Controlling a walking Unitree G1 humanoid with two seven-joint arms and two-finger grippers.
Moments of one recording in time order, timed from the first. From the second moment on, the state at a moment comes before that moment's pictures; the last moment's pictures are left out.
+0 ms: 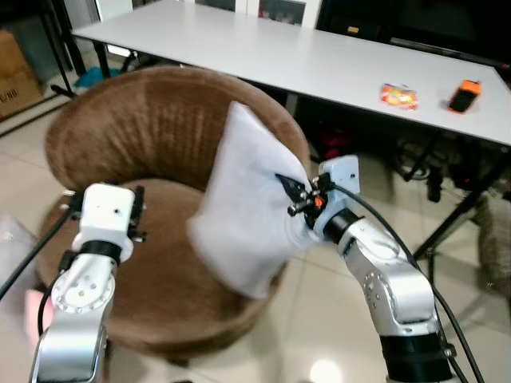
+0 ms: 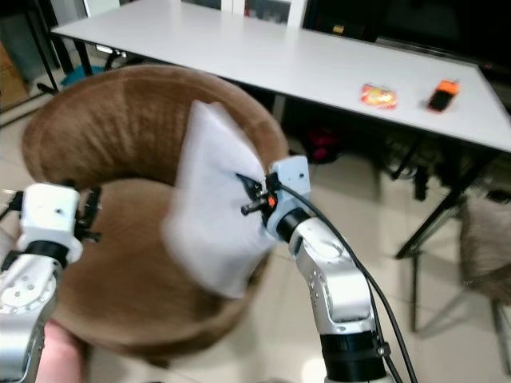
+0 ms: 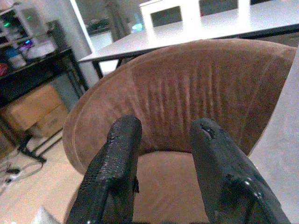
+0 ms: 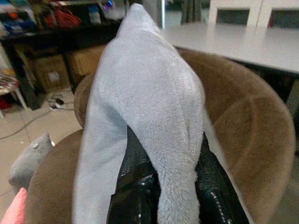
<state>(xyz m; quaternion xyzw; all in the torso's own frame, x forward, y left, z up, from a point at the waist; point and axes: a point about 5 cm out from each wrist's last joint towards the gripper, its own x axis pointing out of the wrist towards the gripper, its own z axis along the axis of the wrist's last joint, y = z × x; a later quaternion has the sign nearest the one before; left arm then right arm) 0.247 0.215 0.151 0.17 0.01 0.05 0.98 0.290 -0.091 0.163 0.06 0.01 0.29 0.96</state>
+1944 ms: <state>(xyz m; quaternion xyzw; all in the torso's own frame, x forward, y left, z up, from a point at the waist) 0.239 0.211 0.152 0.17 -0.01 0.06 0.98 0.294 -0.072 0.169 0.03 0.01 0.36 0.93</state>
